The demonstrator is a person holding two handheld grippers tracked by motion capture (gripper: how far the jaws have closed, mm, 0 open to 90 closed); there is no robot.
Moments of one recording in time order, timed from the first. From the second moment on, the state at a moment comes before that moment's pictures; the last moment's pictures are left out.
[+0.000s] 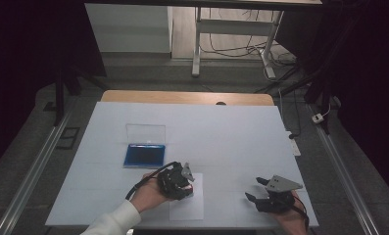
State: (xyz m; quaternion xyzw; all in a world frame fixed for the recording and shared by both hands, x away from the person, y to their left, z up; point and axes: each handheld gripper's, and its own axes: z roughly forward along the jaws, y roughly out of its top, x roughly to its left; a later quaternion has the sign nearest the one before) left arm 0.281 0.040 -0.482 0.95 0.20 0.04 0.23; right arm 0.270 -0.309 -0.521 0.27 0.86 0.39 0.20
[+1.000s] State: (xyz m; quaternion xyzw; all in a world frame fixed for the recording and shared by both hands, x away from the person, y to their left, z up) left arm 0.282 0.035 -0.485 0.95 0.20 0.04 0.22; right arm 0.270 -0.307 -0.521 0.27 0.86 0.39 0.20
